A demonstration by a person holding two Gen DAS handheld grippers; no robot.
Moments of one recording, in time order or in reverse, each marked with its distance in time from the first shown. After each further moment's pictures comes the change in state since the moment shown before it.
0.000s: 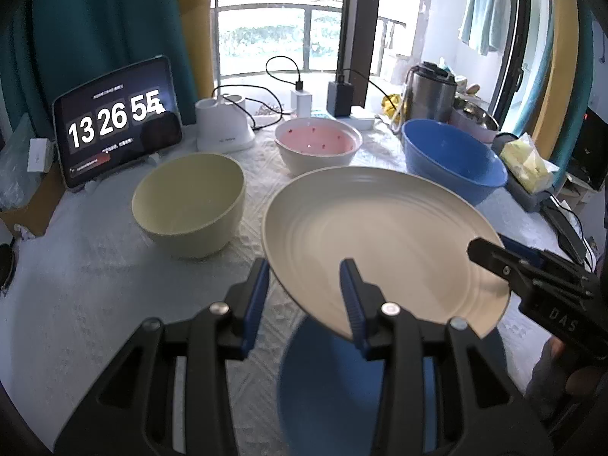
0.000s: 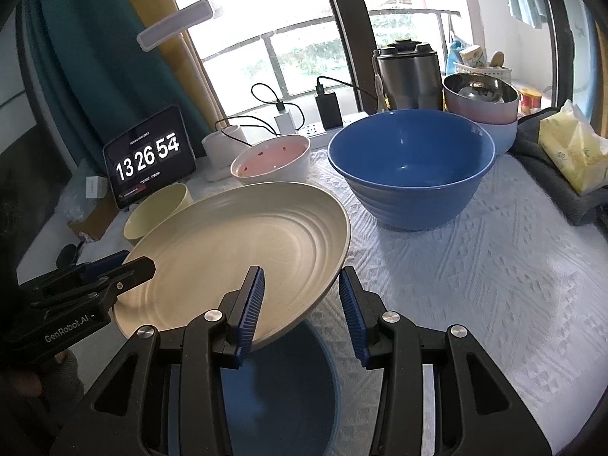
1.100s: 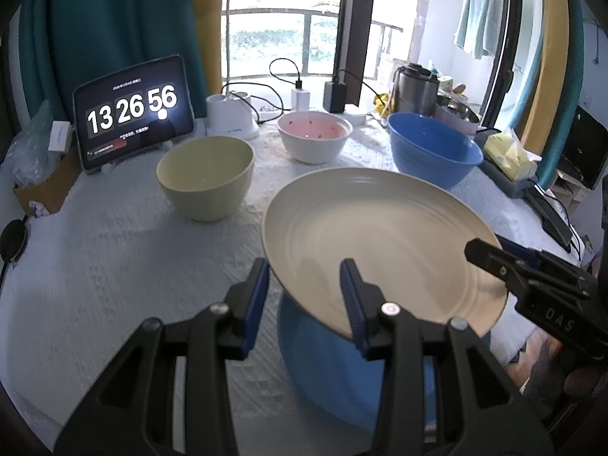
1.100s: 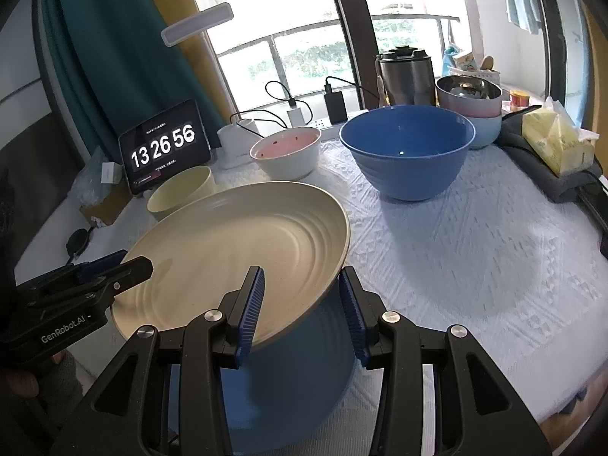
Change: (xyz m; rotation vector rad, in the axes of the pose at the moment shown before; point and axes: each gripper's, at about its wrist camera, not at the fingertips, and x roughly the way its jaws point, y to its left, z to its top) left arm -0.044 0.001 -0.038 -0.008 -0.017 -0.008; right arm -0.042 0.020 -0.036 -0.013 -0.010 -0.008
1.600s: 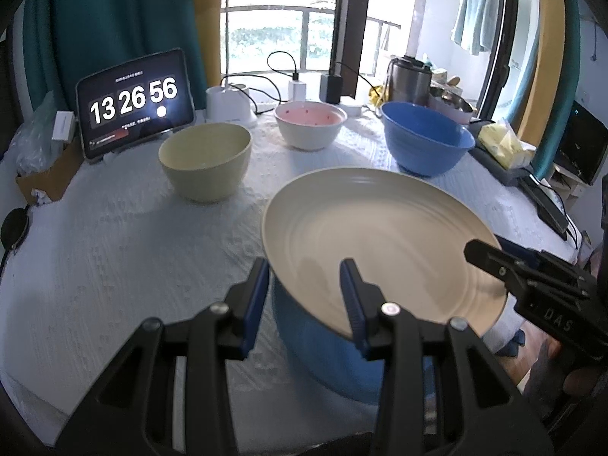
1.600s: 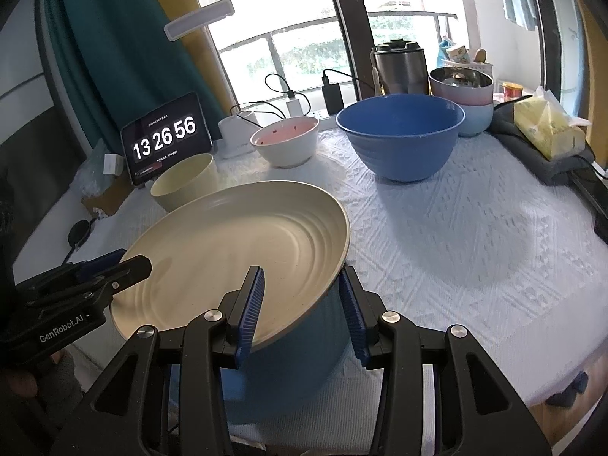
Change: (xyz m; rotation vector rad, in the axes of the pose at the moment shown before) left arm -0.011 -0.006 -0.023 0.004 0.009 -0.003; right arm -0.011 0.000 -0.020 0.006 0.012 -0.008
